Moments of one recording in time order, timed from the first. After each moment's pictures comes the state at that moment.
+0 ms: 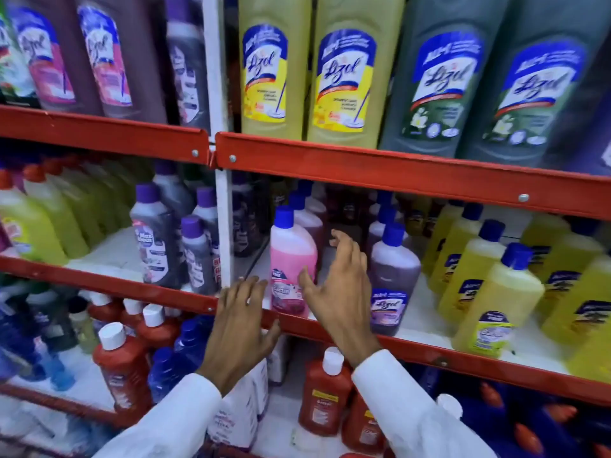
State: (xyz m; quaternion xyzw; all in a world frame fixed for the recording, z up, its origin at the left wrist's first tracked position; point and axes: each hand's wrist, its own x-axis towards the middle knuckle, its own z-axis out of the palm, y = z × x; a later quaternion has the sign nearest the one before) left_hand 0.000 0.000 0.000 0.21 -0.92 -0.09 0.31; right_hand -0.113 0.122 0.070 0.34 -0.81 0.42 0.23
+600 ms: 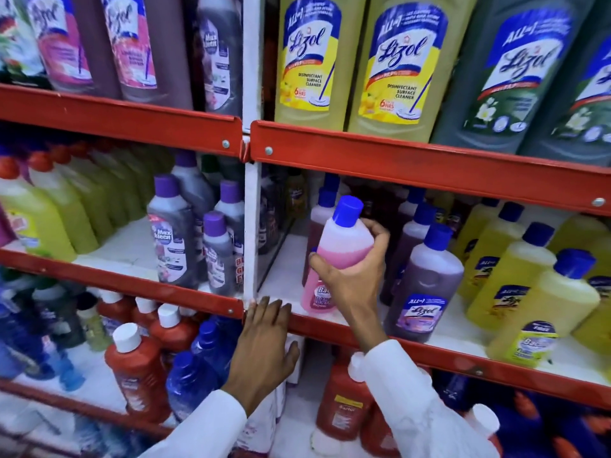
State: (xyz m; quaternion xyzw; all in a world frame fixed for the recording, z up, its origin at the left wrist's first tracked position) left_hand -0.005 -0.022 -0.044 0.19 -0.95 -0.06 0.24; right_hand -0.115 0.075 0.073 0.29 -0.63 0.71 0.13
